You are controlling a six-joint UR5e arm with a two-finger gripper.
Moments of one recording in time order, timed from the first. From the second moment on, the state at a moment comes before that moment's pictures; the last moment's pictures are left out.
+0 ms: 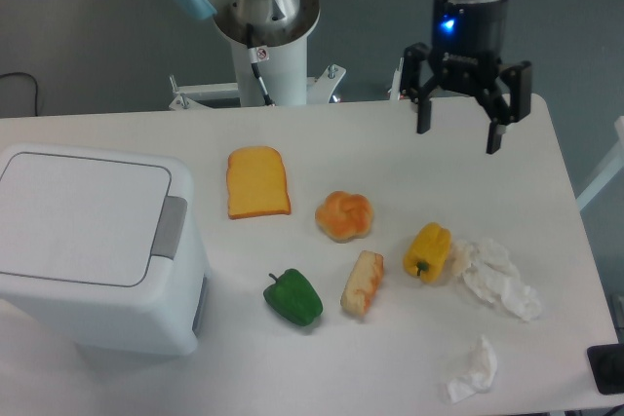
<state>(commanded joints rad) 2.69 -1.62 -1.56 -1.03 1.23 1.22</state>
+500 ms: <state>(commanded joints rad) 2.57 -1.64 -1.52 -1.03 1.22 0.87</state>
